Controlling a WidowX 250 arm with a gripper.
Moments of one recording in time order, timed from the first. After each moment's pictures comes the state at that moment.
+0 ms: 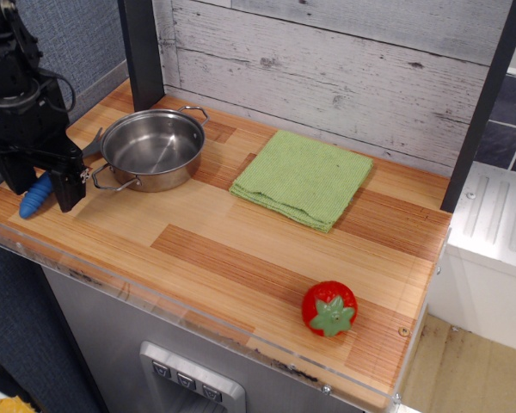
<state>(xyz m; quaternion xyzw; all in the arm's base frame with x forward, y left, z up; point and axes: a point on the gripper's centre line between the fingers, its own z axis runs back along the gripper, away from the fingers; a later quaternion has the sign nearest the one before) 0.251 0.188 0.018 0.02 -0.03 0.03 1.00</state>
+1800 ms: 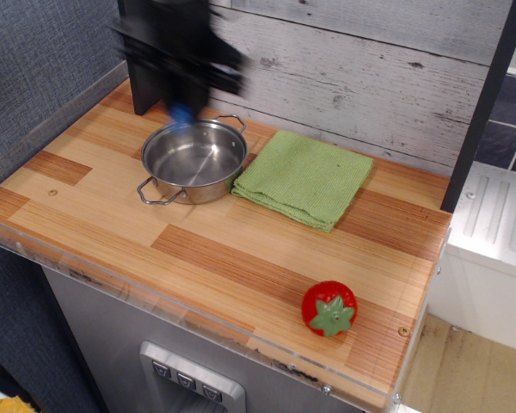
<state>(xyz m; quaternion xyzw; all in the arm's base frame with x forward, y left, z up) 0.319 0.035 0.098 0.03 -0.10 0.01 0.99</state>
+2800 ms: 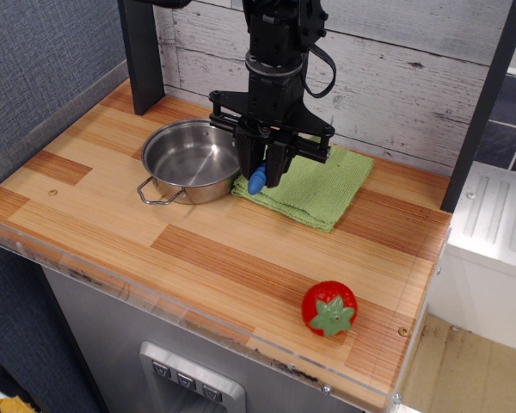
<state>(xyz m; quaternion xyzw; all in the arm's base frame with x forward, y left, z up) 0.331 0.002 0.057 0.03 -0.05 0.02 1.00</state>
